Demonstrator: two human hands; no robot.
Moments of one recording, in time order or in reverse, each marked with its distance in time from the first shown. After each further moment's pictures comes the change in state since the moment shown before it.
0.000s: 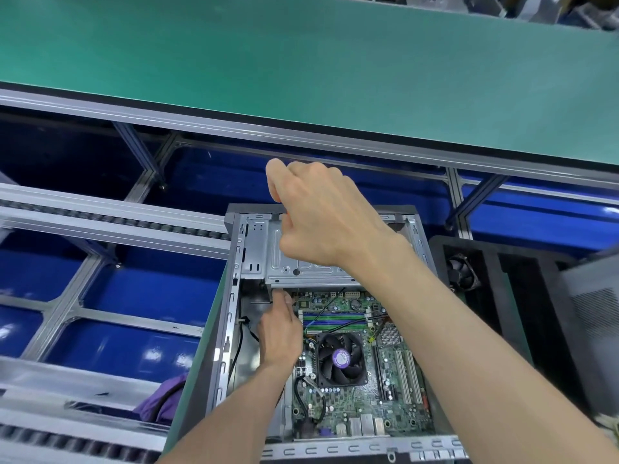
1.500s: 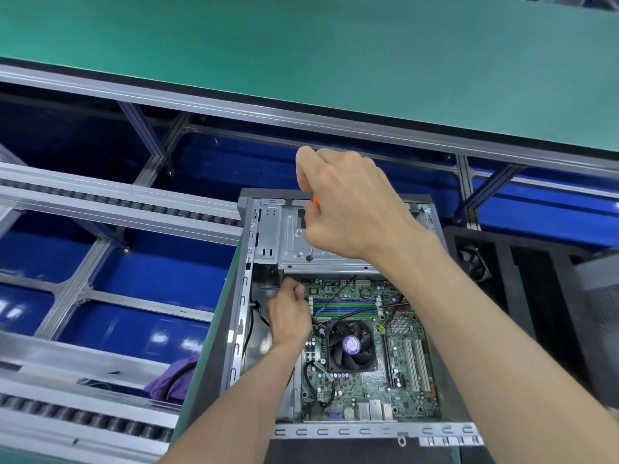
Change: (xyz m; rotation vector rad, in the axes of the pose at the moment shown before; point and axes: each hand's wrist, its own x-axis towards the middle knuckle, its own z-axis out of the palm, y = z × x) left_hand 0.002 0.007 -0.008 -0.185 -0.024 -0.217; right_hand -0.010 0.001 0.005 0.010 0.055 0.052
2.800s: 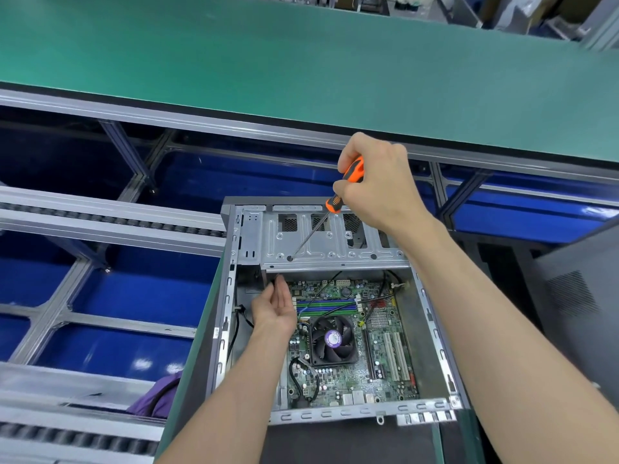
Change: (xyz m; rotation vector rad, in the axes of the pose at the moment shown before) left_hand -0.002 0.026 -0.013 -1.788 0.061 -0.951; right_hand -0.025 0.055 -0.011 0.303 0.185 0.384
